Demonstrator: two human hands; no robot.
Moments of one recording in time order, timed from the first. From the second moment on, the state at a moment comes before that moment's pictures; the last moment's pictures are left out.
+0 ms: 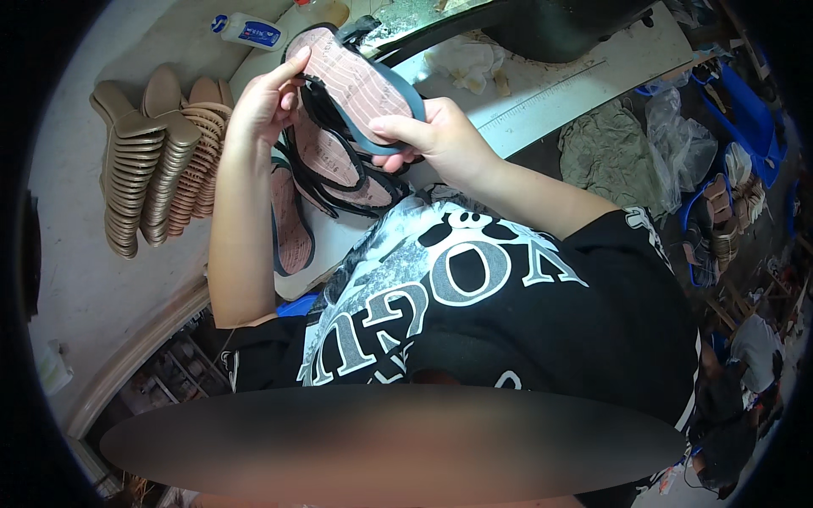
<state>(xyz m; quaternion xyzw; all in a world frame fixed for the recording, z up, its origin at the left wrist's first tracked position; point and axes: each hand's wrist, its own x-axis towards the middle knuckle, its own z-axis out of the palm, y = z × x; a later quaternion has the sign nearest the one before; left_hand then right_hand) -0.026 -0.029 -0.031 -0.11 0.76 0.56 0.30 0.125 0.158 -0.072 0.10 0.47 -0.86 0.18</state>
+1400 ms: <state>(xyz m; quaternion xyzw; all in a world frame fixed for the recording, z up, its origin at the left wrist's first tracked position) -0.033 -0.025 -0.007 0.15 0.79 0.38 0.46 0.067 0.157 -0.058 0.13 0.44 -0.87 0.19</state>
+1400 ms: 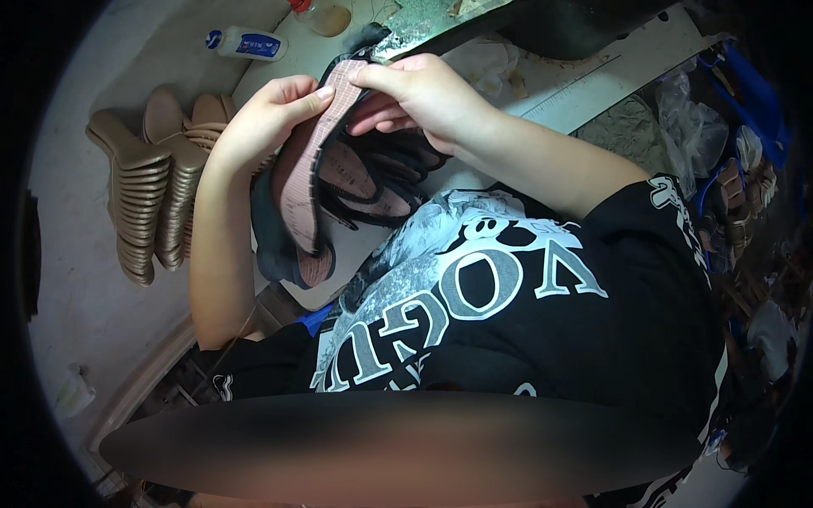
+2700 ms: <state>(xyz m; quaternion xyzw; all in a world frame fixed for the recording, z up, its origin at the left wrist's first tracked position) -0.021 -0.021 -0.015 -0.01 0.82 0.47 0.33 0.087 0.179 -0.052 -0.05 0.61 -0.73 0.29</state>
